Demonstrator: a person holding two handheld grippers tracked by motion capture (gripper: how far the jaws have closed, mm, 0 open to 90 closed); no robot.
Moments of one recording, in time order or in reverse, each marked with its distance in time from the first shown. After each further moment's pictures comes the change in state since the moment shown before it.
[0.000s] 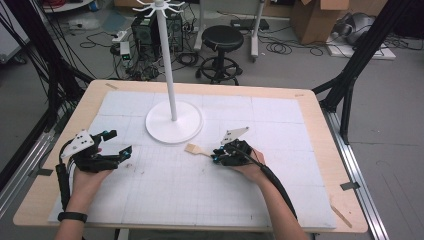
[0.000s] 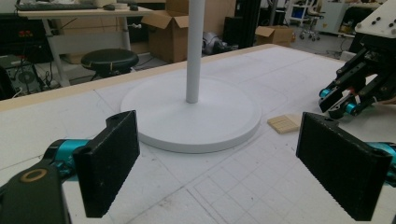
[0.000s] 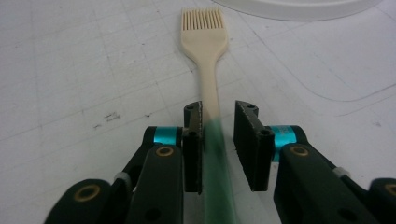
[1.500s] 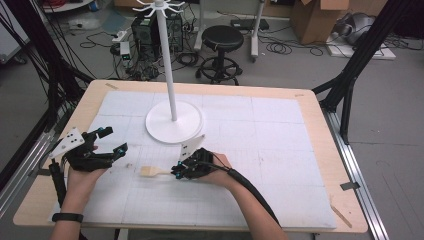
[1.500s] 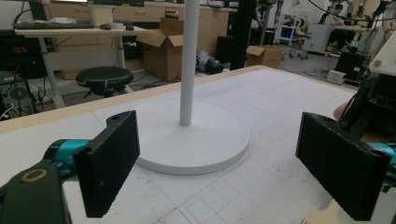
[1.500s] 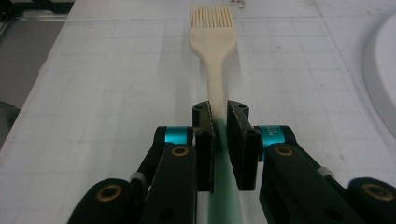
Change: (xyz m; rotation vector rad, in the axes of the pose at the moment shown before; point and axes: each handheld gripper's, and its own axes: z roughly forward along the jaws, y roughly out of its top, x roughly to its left) left arm -0.001 0.015 -0.013 -0.070 -0.034 -0.009; right arm 0.080 0.071 0.053 -0.036 0.302 -0.304
